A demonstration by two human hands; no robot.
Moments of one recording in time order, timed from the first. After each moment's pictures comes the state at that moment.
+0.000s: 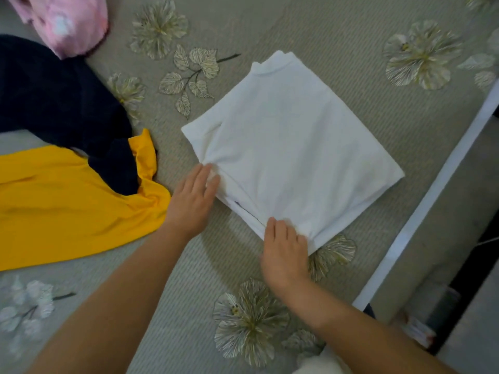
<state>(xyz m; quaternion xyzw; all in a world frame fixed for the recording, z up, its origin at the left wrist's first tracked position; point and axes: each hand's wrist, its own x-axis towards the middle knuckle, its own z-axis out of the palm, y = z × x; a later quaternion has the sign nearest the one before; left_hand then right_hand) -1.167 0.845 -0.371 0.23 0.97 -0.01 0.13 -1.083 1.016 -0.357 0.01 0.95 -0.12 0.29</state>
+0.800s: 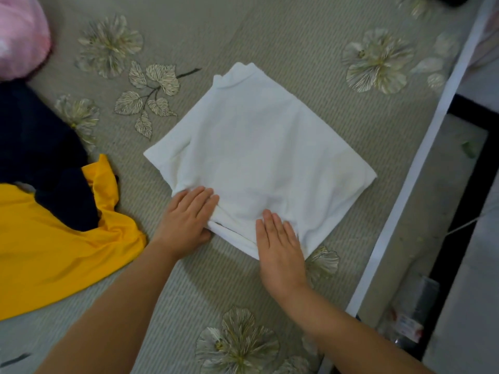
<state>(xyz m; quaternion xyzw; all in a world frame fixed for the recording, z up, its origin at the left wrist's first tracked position) -1.185 0.866 -0.401 0.36 0.93 0.00 0.07 -1.099 1.044 -0.379 -0.04 0.99 -0.09 0.13</state>
